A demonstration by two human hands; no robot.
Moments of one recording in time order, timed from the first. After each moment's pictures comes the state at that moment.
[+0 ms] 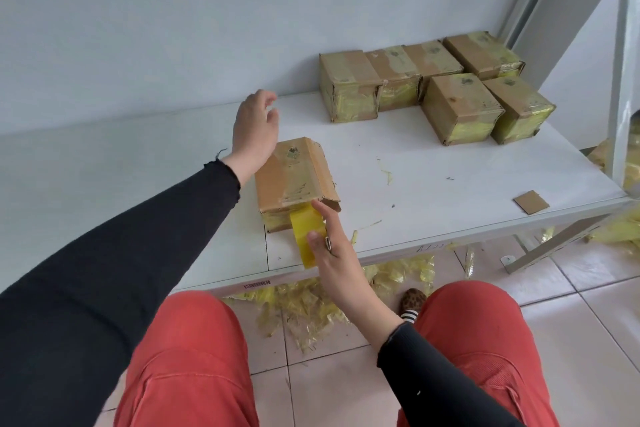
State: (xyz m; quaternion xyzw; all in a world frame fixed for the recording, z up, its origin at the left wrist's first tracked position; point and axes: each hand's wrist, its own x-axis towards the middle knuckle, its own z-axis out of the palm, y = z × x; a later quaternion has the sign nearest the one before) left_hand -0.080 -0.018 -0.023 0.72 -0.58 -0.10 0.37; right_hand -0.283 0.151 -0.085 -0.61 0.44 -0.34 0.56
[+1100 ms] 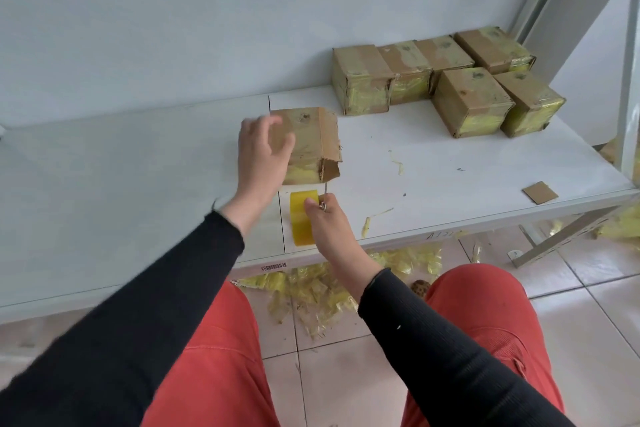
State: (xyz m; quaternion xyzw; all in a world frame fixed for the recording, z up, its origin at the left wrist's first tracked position) left_hand -0.086 0.068 -0.040 0.69 -0.56 -0.12 0.45; right_hand -0.237 0.135 -0.061 -0.52 0.56 -0.29 0.58
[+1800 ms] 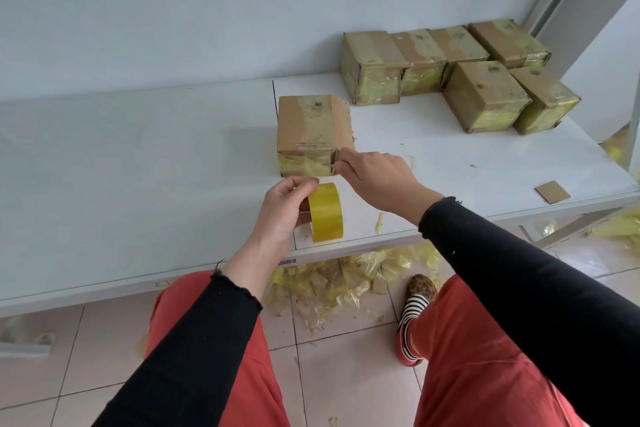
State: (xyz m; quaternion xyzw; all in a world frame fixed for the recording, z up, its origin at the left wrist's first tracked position) left_hand -0.111 0.134 -0.078 0.58 -0.27 -0.55 0.54; right_hand -0.281 0.045 -0.041 -0.88 0.46 -0.08 0.09
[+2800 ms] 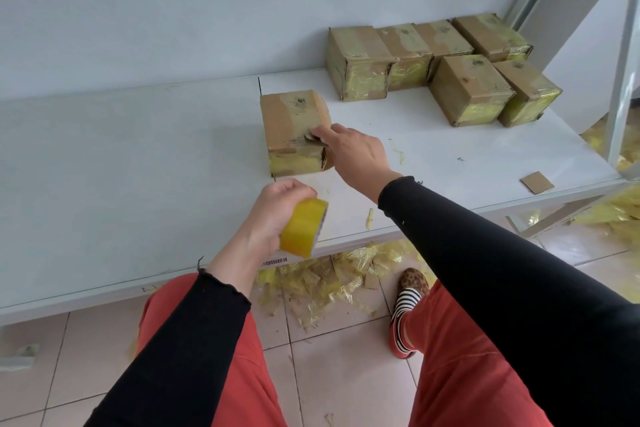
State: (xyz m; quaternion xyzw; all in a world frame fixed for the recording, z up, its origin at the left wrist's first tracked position) left_hand -0.111 0.130 -0.071 0.62 -0.32 -0.56 0.45; right_hand -0.255 0.010 -0.061 -0.88 0.47 -0.11 -0.01
